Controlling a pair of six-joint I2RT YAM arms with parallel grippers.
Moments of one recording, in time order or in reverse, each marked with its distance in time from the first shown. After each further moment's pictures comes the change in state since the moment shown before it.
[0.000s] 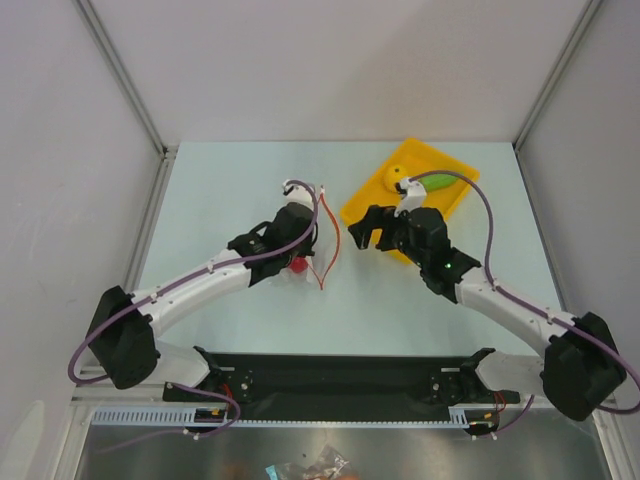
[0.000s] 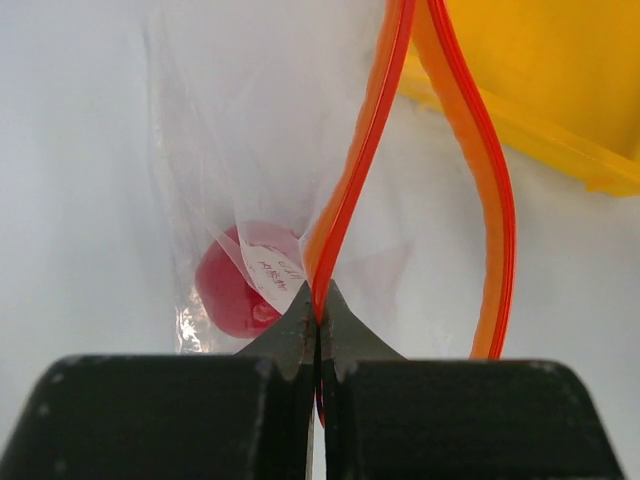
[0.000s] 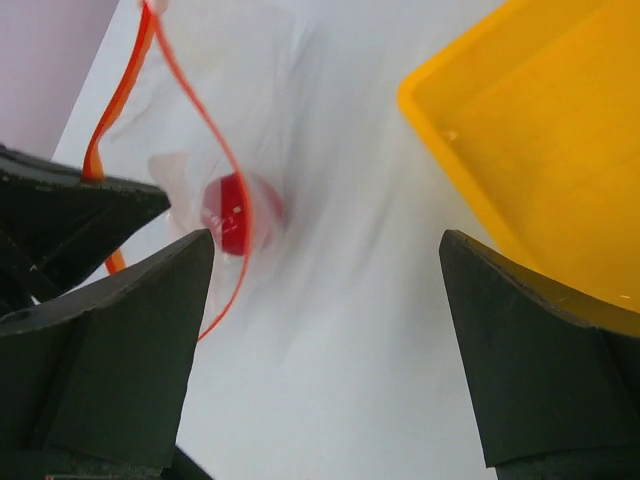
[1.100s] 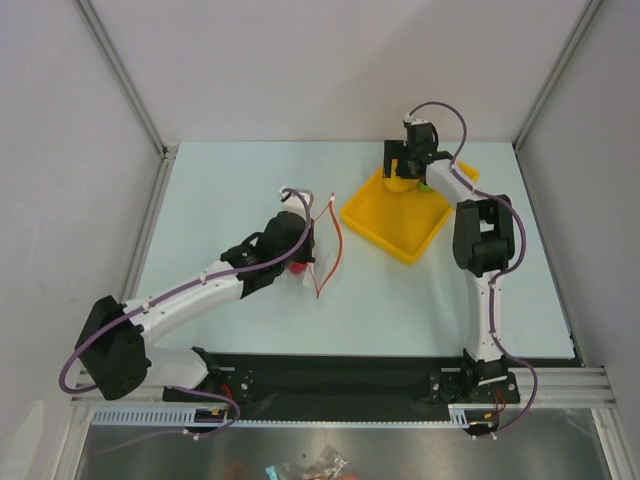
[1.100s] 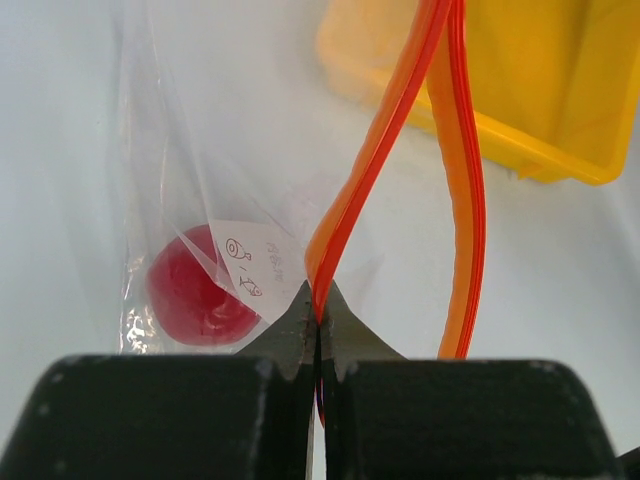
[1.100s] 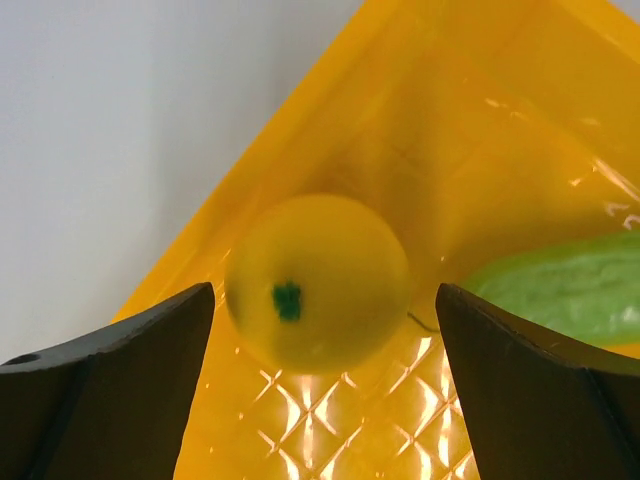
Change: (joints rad) left arm 0.003 -0.075 -0.129 0.161 0.112 -0.010; right arm -0.417 1.015 1.078 -0.463 0.037 -0.285
